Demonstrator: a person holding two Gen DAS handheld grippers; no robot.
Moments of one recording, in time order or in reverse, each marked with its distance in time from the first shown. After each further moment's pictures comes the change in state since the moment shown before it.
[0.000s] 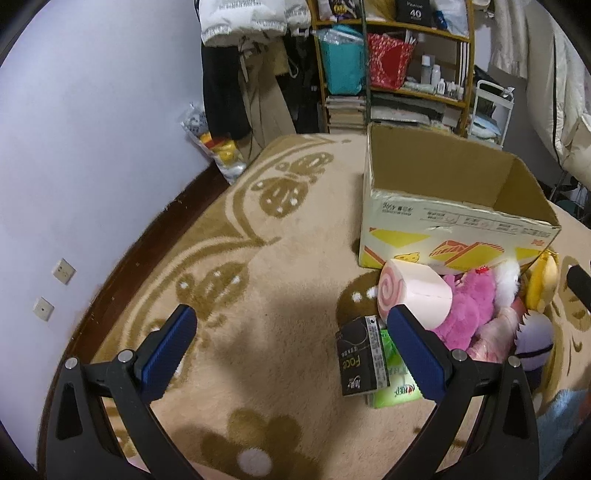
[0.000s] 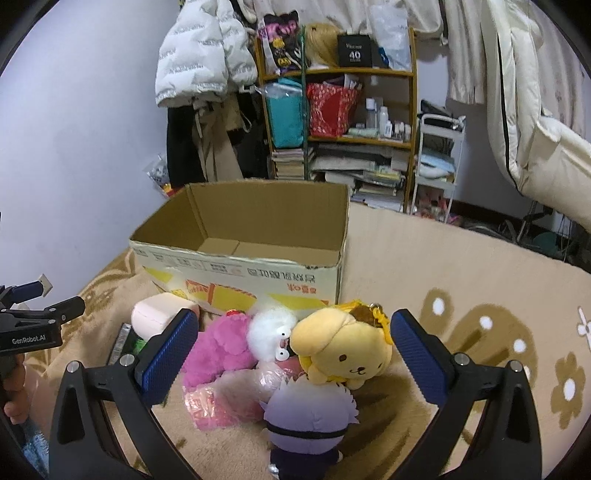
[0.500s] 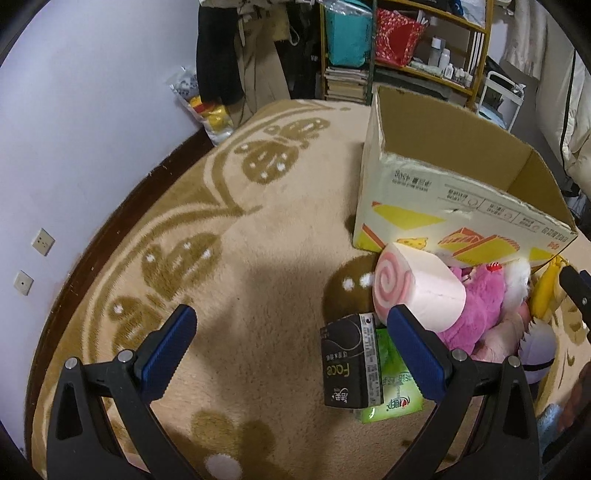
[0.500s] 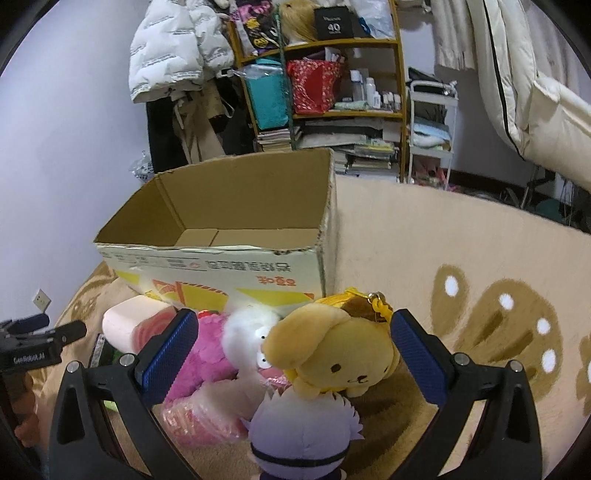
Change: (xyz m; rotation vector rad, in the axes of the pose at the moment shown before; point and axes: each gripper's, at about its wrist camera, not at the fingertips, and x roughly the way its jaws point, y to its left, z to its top) left arm 0.045 -0.003 -0.004 -0.053 0.115 -0.054; right arm 0.044 -0.022 -0.002 0.101 0.075 0.005
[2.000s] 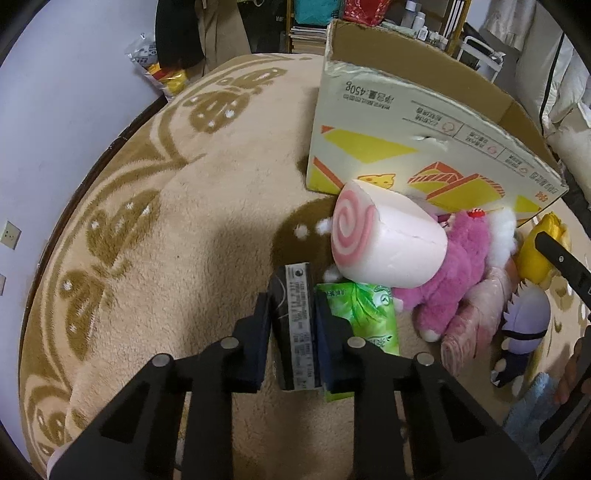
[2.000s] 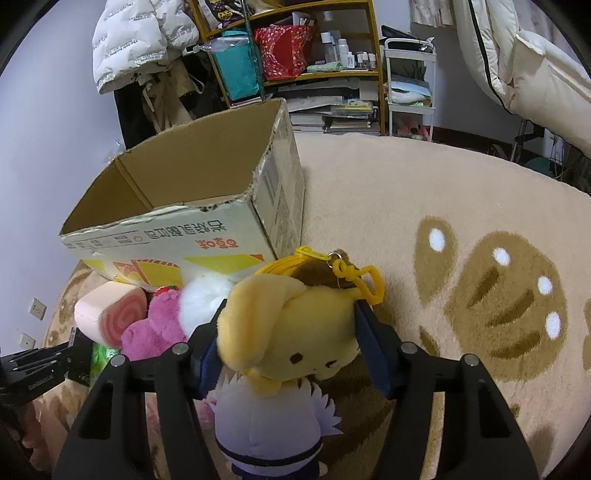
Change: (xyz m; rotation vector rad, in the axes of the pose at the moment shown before) left arm 0.023 -0.019 -0.018 0.049 0.139 -0.137; right arm 0.017 -0.031 -0.014 0.083 0.126 -0.039
